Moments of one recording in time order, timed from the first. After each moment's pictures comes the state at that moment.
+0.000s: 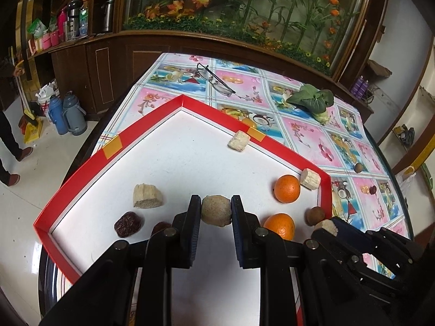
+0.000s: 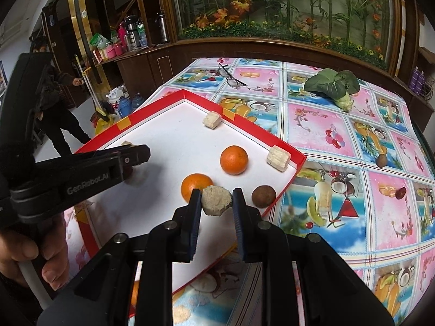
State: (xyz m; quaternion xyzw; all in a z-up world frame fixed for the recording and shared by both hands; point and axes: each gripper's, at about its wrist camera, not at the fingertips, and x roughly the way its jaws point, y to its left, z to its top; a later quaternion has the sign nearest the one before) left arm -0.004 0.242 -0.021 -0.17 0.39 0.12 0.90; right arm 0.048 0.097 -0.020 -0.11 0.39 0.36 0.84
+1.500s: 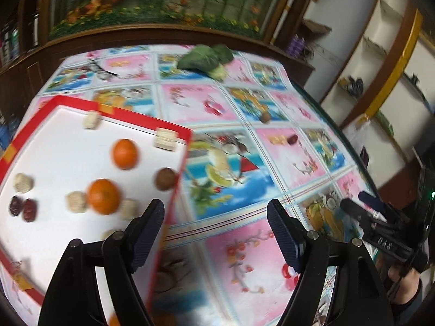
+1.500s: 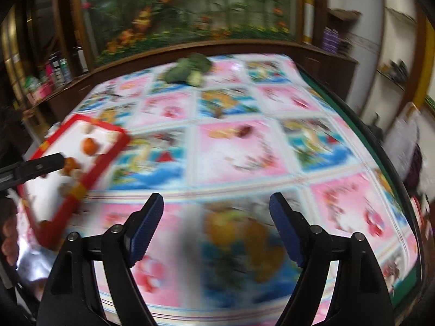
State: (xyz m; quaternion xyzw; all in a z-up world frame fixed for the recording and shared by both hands) left arm 0.024 0.093 -0.011 -0.12 0.43 -0.04 0.89; right arm 0.067 -0.142 -0.015 -0.04 0.40 0.15 0.90
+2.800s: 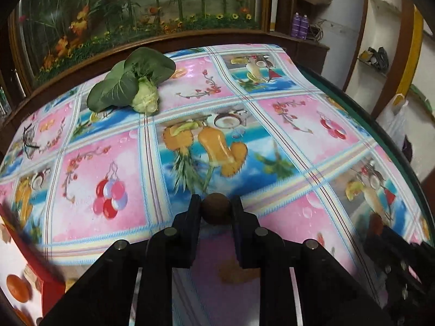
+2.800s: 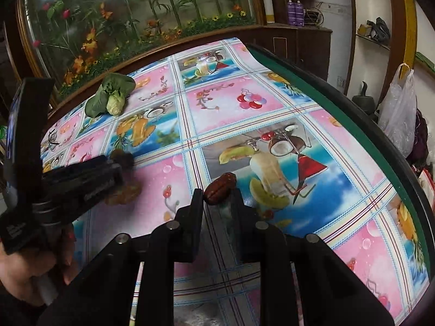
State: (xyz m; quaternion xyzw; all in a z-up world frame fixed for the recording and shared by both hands) left arm 0.206 -0.027 -0.056 -0.01 0.42 0.02 0.91; right arm 0.216 -0.189 -0.057 0.05 0.41 0.12 0.90
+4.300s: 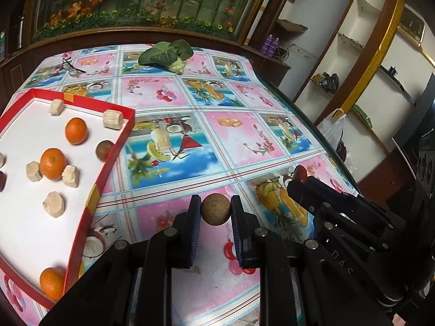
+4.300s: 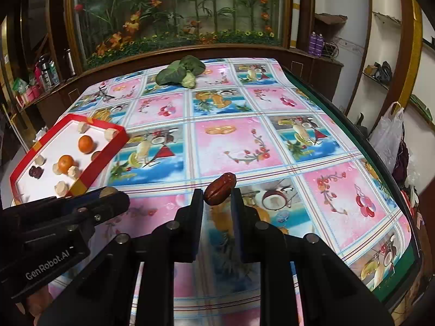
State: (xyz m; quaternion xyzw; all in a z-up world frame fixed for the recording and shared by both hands) left arm -0.013 0.038 -0.016 -0.14 0.40 -0.09 0.90; right arm 0.031 -0.106 -0.005 -0.05 0.38 0.13 0.92
